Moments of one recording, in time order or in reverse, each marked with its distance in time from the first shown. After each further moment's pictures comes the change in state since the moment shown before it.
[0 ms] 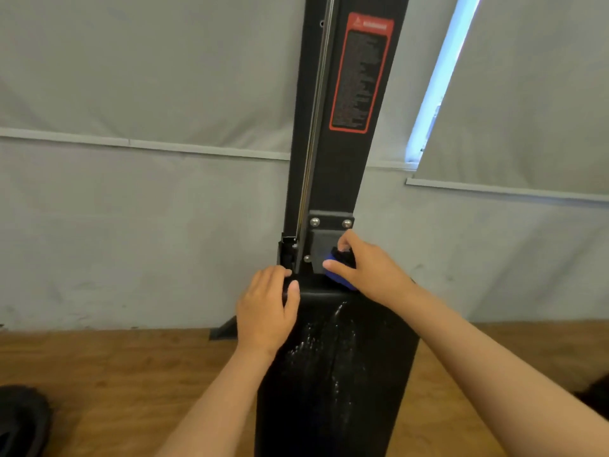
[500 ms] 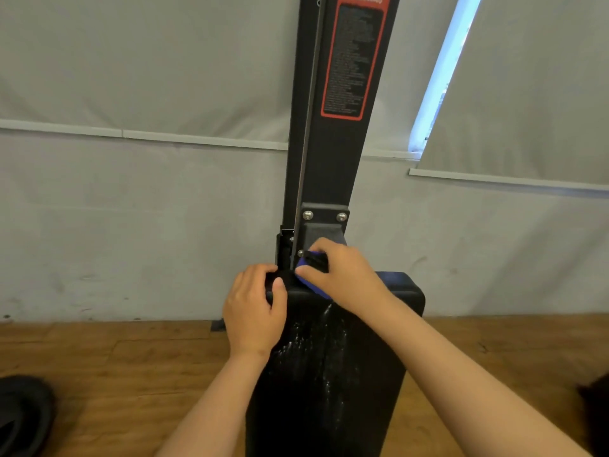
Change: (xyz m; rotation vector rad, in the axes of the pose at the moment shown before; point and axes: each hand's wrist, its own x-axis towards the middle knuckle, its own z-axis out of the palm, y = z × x) left_hand -0.004 0.010 0.011 -0.081 0.108 -0.155; right_hand 0.001 -0.015 0.018 0.115 -0.005 -0.022
